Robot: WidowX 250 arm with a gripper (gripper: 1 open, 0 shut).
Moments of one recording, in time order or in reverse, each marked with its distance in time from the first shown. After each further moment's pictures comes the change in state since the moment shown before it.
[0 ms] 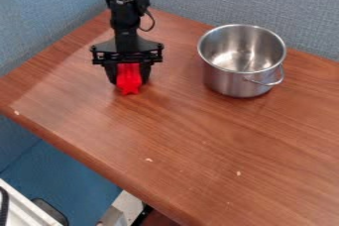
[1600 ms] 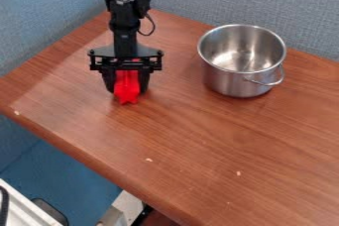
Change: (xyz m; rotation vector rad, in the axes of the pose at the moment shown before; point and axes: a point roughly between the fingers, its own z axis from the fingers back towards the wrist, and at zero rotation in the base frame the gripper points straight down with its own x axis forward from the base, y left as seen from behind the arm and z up) arm -0.020 0.003 0.005 0.015 0.106 -0.033
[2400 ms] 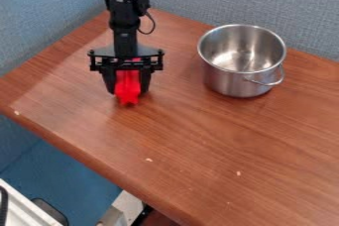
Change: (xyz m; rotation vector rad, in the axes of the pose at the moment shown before) arm -0.006 -0.001 0.007 -0.014 0.032 0.006
